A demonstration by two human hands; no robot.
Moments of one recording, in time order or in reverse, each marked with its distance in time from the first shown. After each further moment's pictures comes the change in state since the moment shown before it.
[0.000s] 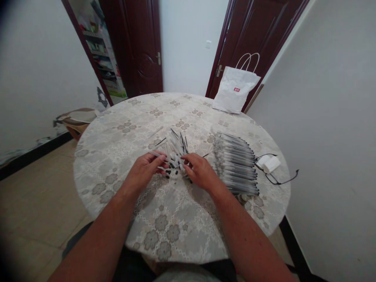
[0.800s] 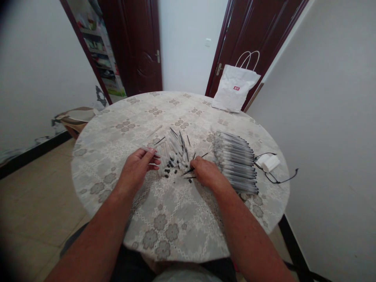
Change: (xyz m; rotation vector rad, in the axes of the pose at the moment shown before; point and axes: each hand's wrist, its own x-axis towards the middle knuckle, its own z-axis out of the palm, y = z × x) left_hand 0.004 -0.002 -0.008 -0.020 0.193 0.036; right_hand -0.007 0.020 -0.007 -0.324 -0.330 0.159
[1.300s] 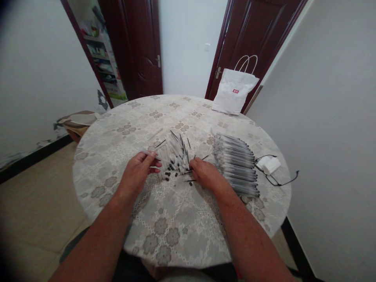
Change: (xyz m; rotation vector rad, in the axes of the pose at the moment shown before) left_hand 0.002 -0.002 0.000 -0.029 -0.009 -0.010; right_hand 0.005 0.003 0.003 0.032 0.065 -0.087
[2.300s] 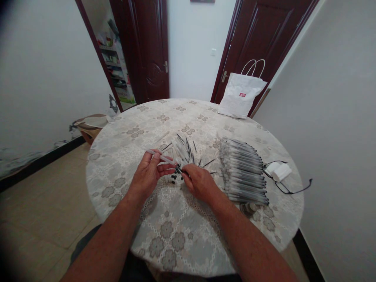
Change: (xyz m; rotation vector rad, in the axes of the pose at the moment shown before) left_hand -0.010 0.003 0.008 -0.261 -0.158 0.059; right_hand 0.003 -0.042 0.018 0.248 0.342 -0.172
